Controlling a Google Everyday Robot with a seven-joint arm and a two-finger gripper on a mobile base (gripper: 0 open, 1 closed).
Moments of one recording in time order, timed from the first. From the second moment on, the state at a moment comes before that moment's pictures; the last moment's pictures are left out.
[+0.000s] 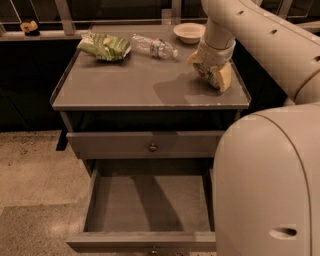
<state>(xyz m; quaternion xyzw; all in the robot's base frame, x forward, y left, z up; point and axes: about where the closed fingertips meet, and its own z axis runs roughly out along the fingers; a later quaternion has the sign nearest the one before) 0.738 -0.182 0.847 -0.90 0.40 -0.16 0.07</state>
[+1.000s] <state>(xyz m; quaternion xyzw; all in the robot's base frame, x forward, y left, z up) 0.738 -0.182 0.847 -0.90 0.40 -0.16 0.07</state>
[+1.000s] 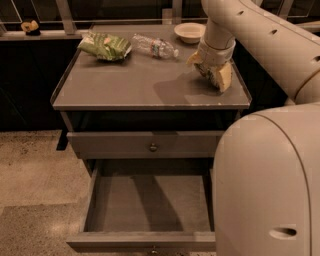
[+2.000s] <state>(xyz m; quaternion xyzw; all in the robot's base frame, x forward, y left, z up) 0.738 -0.182 0.847 -0.90 0.40 -0.16 0.07</state>
